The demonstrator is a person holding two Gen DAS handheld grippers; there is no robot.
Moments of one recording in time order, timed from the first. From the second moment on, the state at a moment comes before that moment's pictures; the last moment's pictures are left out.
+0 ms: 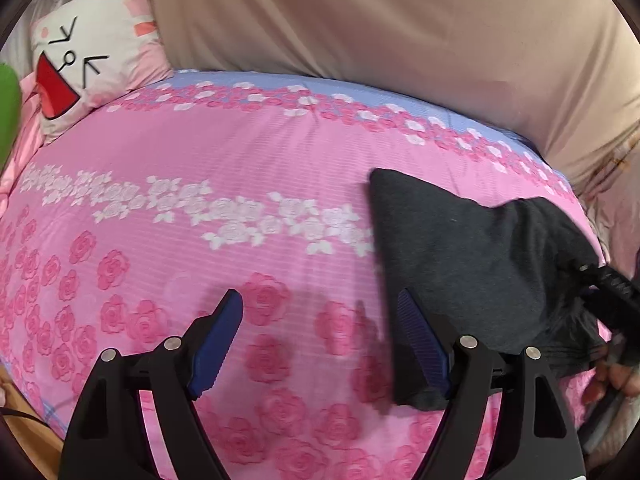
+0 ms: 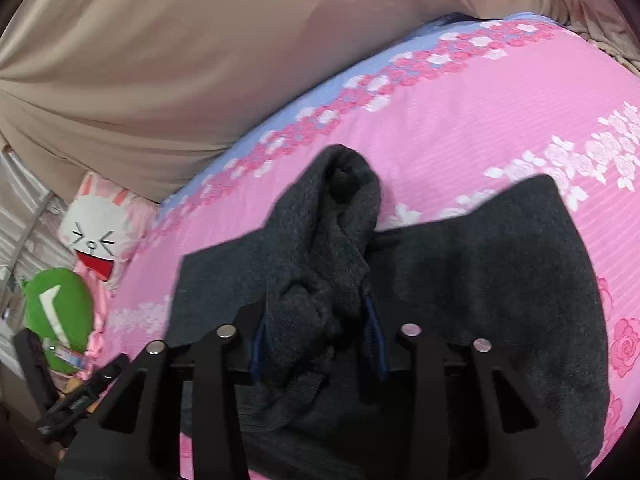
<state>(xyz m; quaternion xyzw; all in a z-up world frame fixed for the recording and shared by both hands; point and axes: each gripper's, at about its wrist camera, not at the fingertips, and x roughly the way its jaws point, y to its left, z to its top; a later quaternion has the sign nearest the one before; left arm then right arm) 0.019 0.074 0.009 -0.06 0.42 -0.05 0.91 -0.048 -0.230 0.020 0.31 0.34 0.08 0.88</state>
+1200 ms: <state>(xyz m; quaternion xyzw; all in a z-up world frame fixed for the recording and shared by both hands) 0.019 0.070 0.027 -0.13 0.42 -0.12 0.89 -0.181 -0.300 0.034 0.30 0.32 -0.05 0.90</state>
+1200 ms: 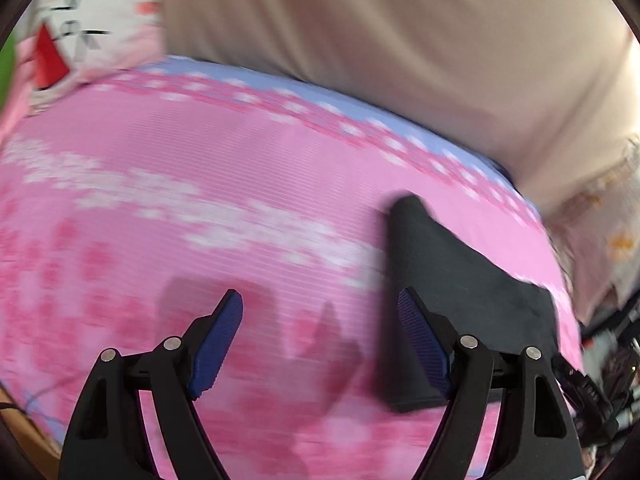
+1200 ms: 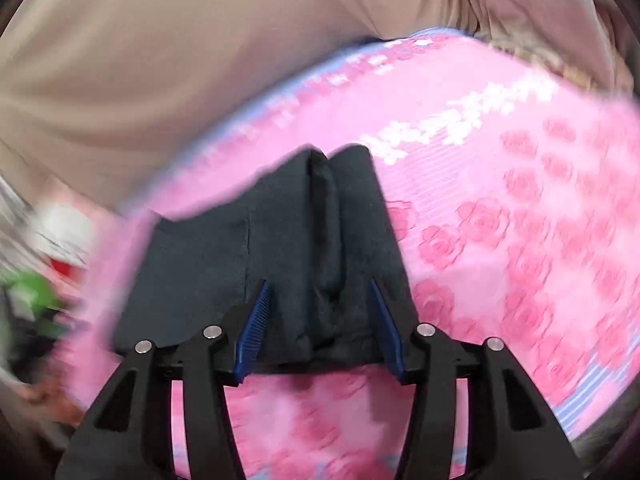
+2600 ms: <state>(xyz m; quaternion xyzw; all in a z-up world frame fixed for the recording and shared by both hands) 0.057 0.003 -0.012 -0.22 0.47 -0.28 0.81 -0.128 -0.287 0.045 0.29 0.34 0.02 0.90</state>
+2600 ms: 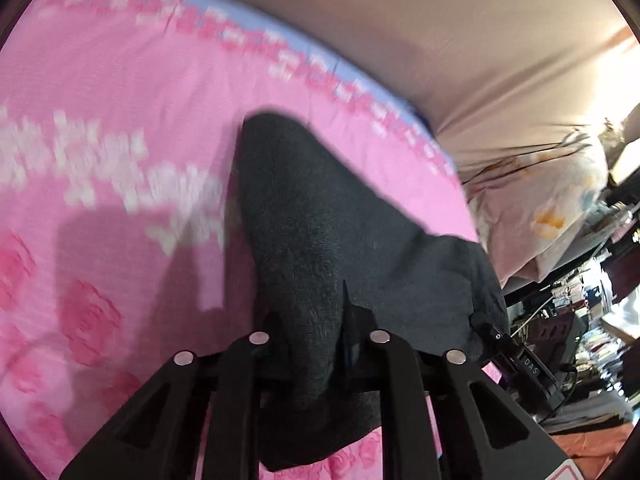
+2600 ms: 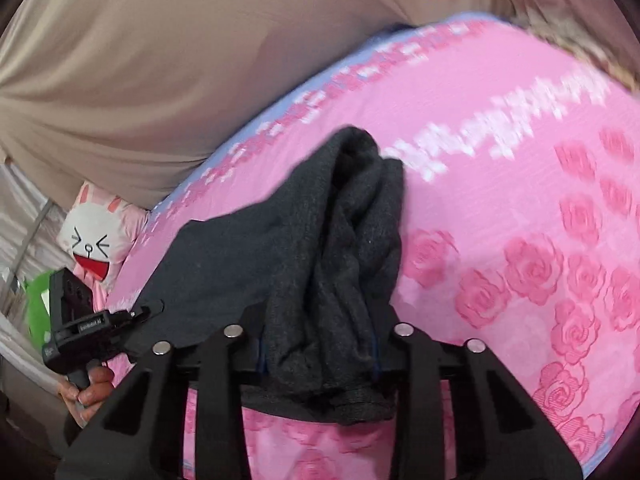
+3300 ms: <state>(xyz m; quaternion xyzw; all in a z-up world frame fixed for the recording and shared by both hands) 0.011 0.039 0.024 -0.05 0.41 -0.11 0.90 -0.076 -0.218 0.031 0.13 0.38 0.01 0.91</state>
